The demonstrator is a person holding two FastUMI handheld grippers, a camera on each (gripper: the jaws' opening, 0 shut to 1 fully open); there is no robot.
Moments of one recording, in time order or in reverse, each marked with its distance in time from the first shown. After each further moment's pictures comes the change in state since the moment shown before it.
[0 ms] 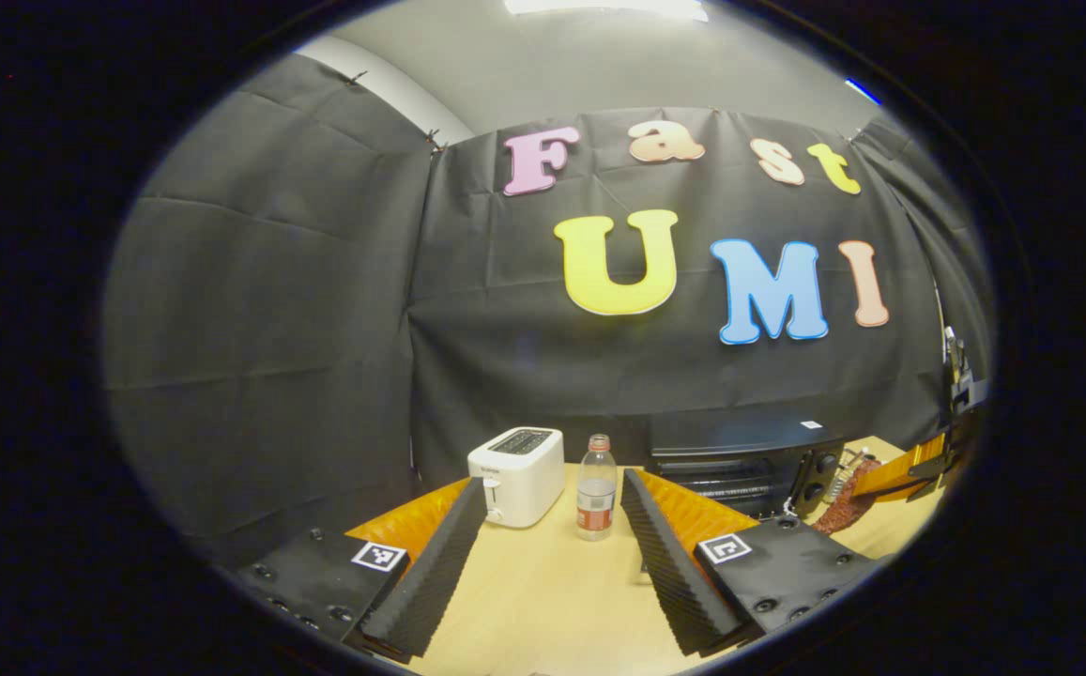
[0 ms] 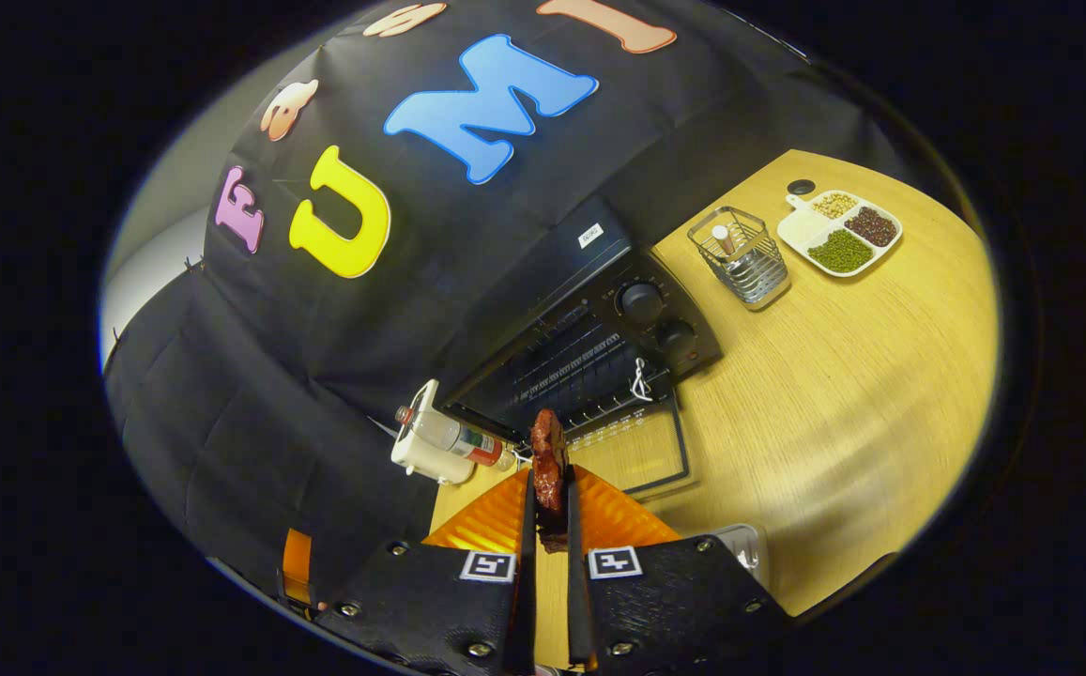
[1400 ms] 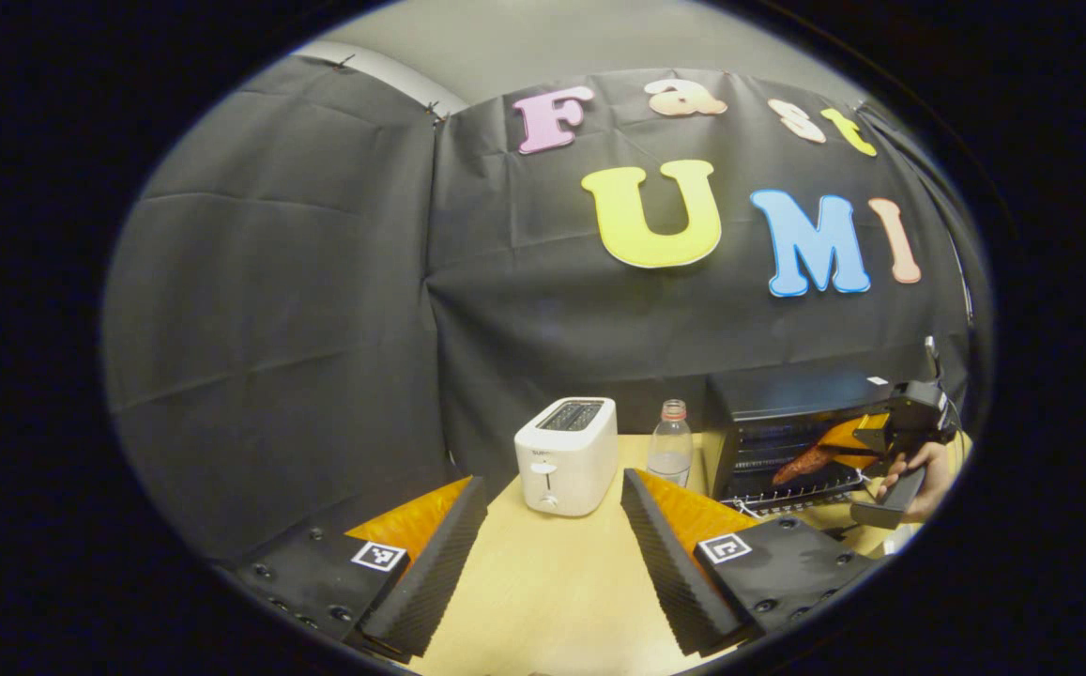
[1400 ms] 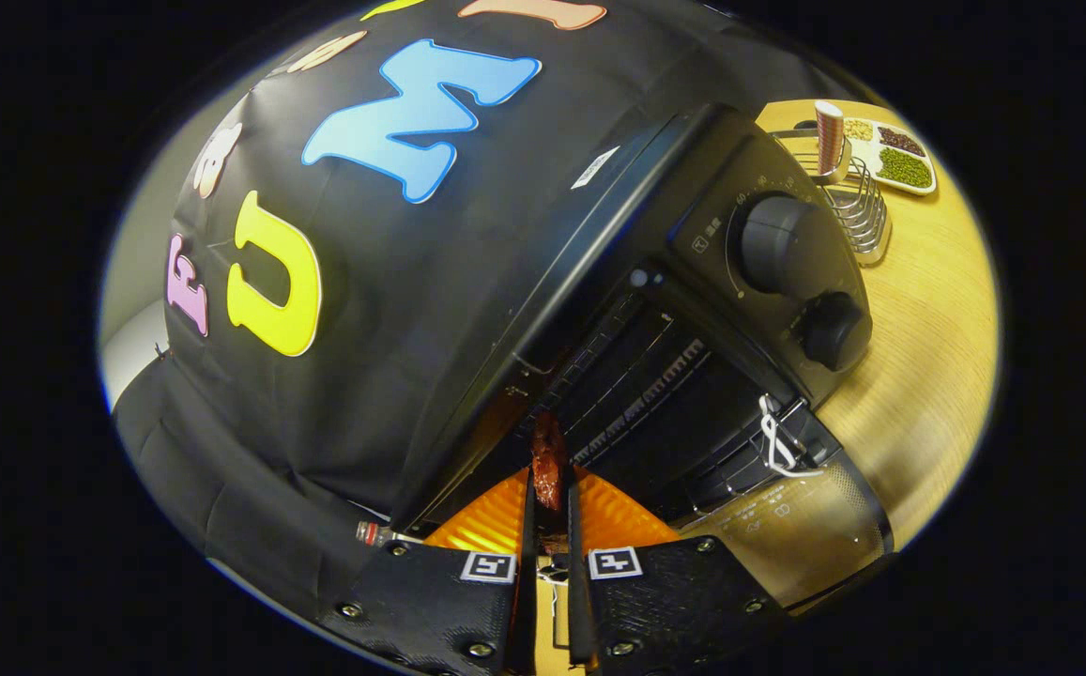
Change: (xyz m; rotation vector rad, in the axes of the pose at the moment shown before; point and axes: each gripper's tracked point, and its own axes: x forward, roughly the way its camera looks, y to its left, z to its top) left arm 0.059 0.064 -0.033 0.074 0.118 0.056; right arm 0.188 0.007 0.035 0.189 -0.197 -0.007
